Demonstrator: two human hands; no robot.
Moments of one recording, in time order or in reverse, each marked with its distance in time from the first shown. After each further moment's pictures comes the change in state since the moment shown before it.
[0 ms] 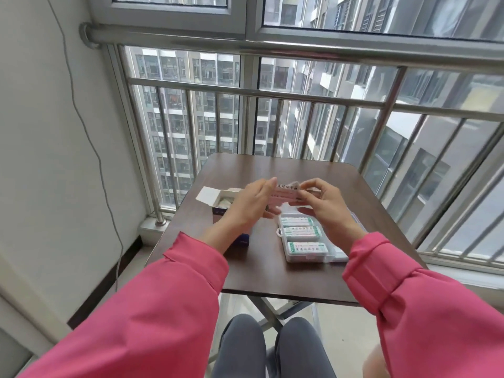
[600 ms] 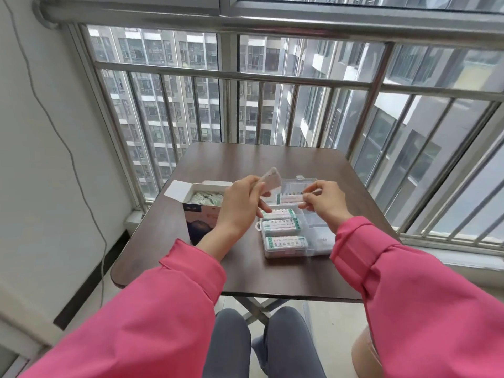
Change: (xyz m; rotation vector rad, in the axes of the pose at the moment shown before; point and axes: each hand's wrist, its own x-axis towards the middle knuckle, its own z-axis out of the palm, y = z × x) left_hand 0.022 -0.023 0.046 0.034 0.180 0.104; right_hand 0.039 0.044 -0.058 -0.425 0.212 0.182
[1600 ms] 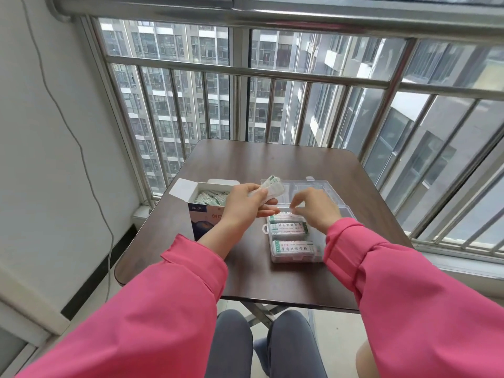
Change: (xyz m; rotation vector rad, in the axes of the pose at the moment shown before) left_hand 0.011 -0.009 0.000 -0.393 -0.029 -0.350; right_hand 0.025 0.009 0.030 -0.676 -0.210 -0.275
